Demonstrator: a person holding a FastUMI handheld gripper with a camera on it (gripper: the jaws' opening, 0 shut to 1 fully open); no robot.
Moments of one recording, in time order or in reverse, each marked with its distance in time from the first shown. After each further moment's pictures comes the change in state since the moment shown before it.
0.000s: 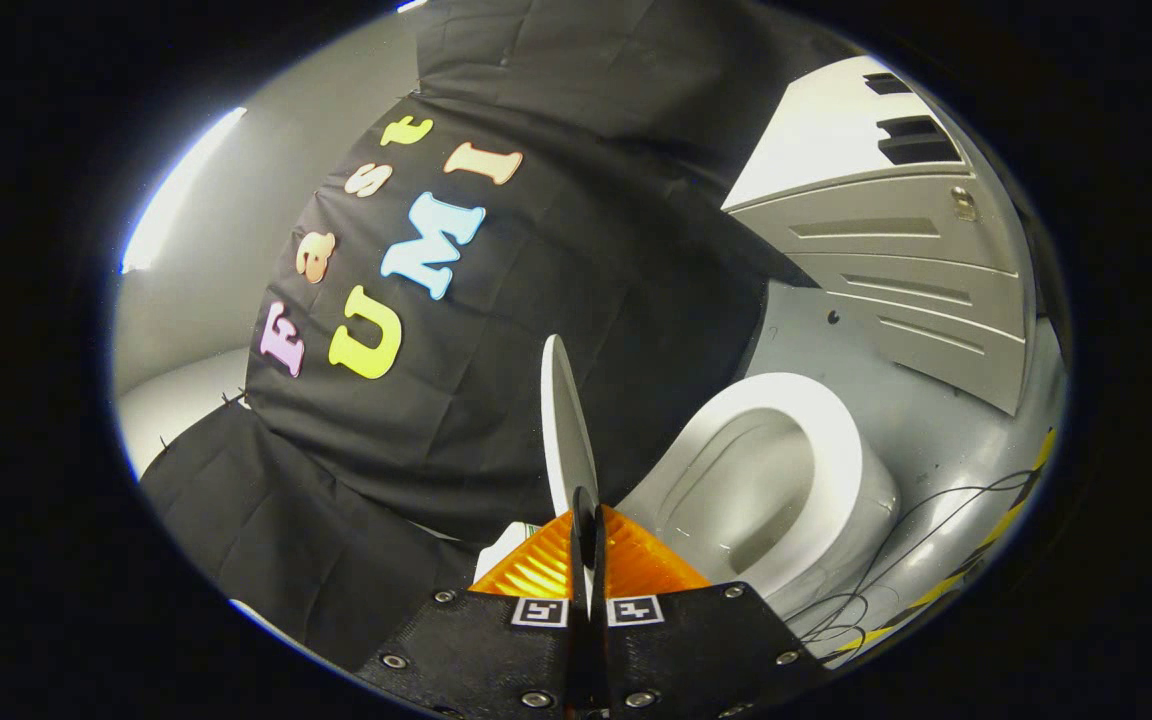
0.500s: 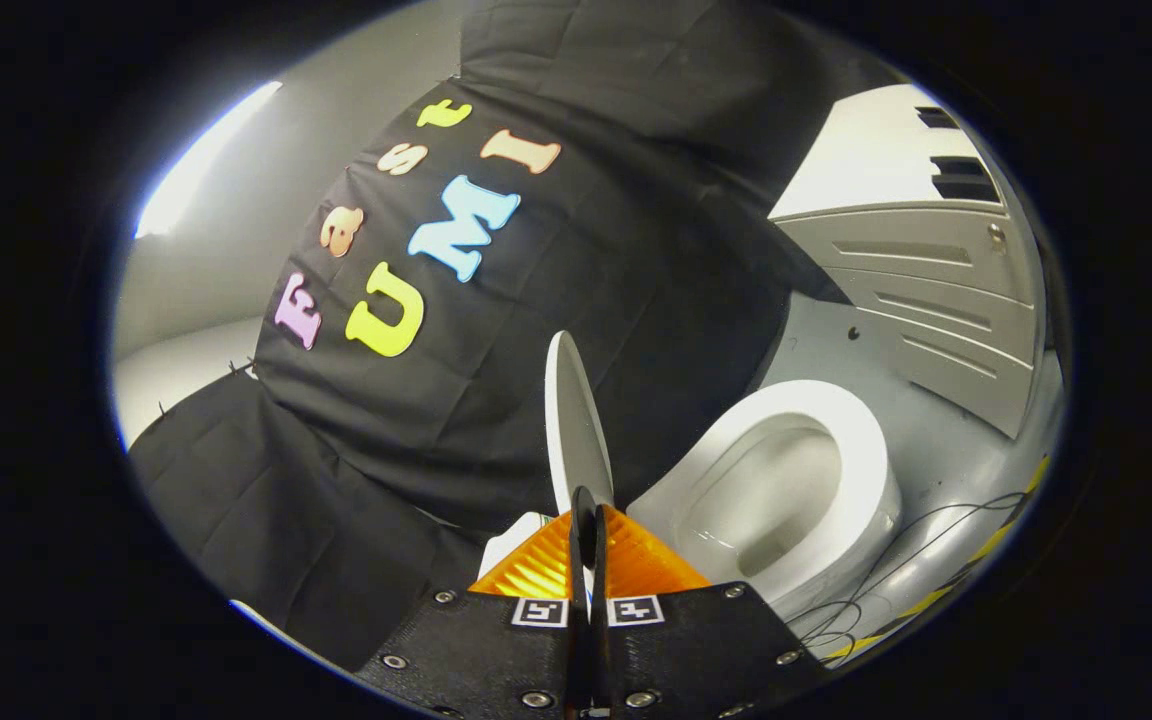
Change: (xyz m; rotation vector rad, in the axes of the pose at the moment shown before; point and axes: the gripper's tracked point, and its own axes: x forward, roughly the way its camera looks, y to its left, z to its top) arm -0.002 0.050 -0.011 -0.117 0.011 0.024
